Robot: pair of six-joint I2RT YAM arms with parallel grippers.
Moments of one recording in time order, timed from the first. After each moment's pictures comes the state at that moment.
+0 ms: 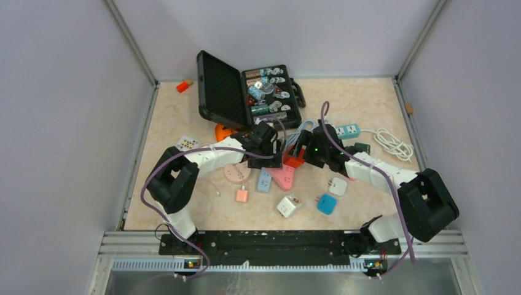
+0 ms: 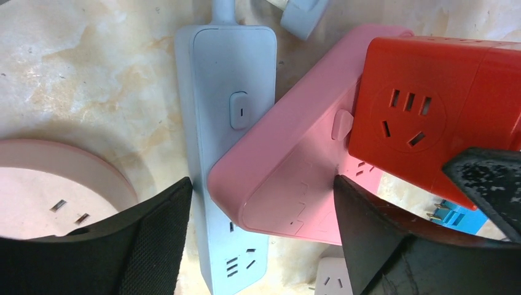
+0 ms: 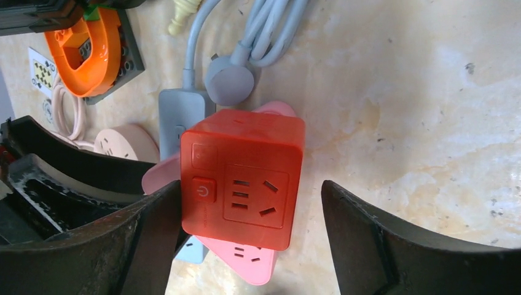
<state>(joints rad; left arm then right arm) -0.75 1.76 1.16 -0.45 0.01 -0.66 0.57 1.40 0.78 -0.12 0.00 0.82</state>
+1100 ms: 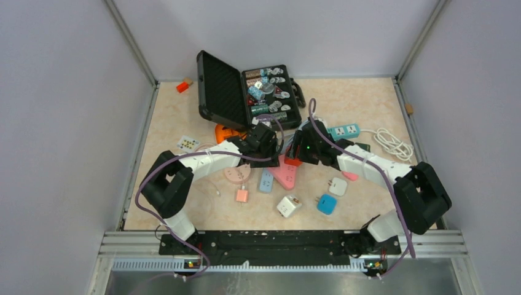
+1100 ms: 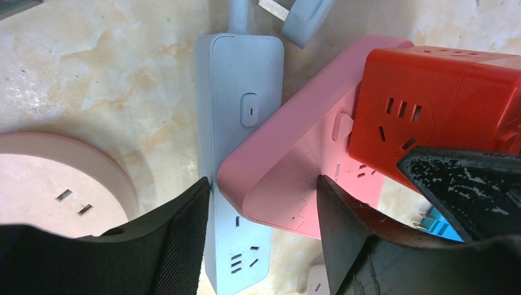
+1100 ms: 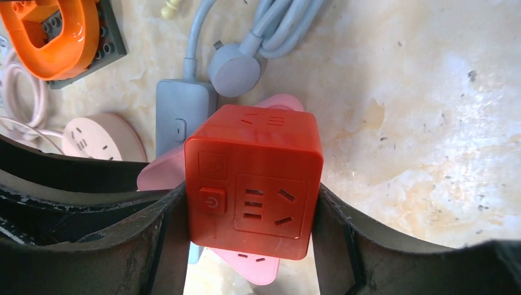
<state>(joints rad) -0.75 1.71 1.10 -0.40 -0.05 -0.69 0.62 1.46 0.88 -0.24 0.03 0.78</state>
